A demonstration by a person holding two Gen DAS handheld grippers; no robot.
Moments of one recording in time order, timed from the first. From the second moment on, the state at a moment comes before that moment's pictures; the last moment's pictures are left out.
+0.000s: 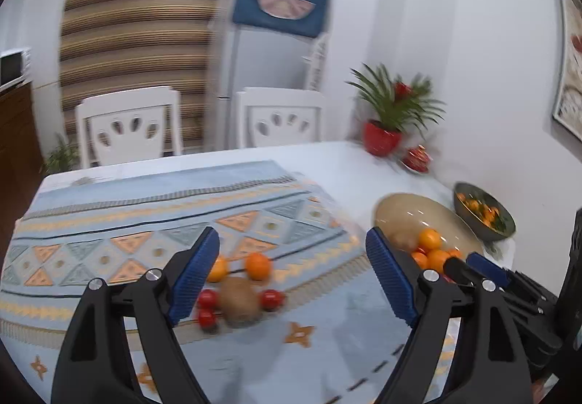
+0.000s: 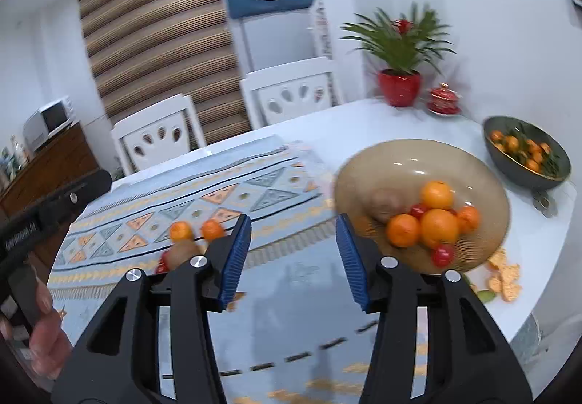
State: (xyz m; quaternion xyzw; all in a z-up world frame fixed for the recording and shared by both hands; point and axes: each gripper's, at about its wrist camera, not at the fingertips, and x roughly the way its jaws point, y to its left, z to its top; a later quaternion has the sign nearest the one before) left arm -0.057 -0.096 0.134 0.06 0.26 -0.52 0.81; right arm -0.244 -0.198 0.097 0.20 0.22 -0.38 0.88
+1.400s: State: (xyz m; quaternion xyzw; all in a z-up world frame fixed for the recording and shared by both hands) left arm 0.056 -0.074 -0.023 0.11 0.38 -0.42 0.82; right arm -0.120 -0.186 -0.028 0.16 0.34 -0.36 0.85
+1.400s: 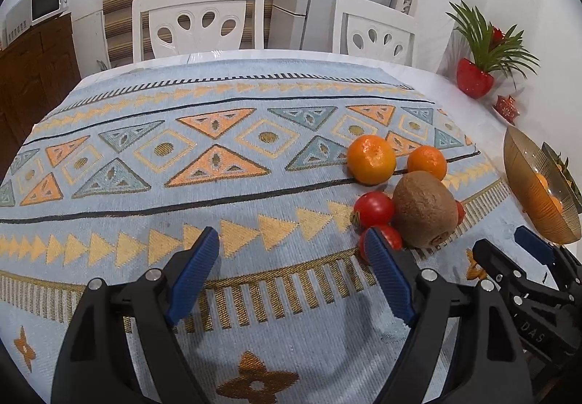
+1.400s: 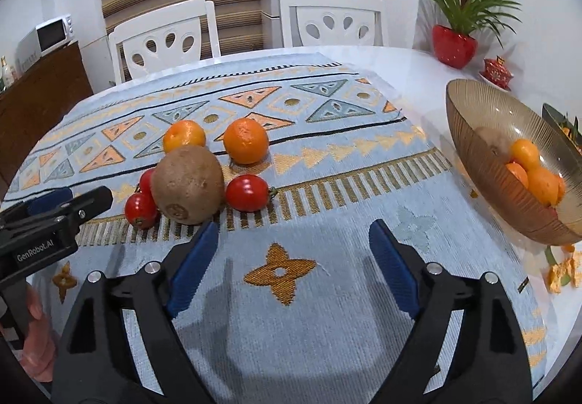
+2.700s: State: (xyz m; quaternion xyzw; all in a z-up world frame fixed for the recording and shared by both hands) left arm 0.030 -0.125 -0.030 0.23 0.42 -0.50 0.72; right arm -0.075 -0.223 -0.040 0.15 0.44 -0.21 0.86
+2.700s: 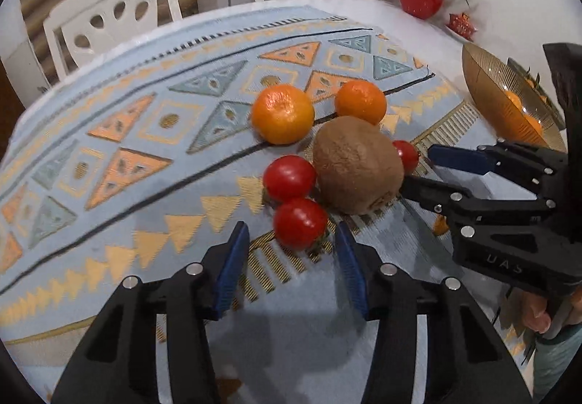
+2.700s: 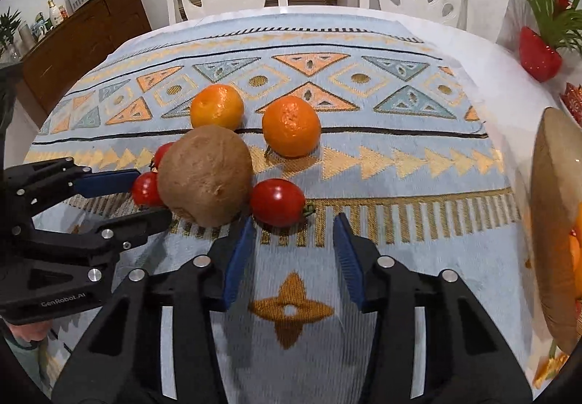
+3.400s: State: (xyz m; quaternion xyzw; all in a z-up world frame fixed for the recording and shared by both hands) left arm 0.018 -0.111 -0.021 0.20 0.36 -0.52 0.75; right arm -0.081 -0.218 -0.035 0.12 0.38 -0.24 0.88
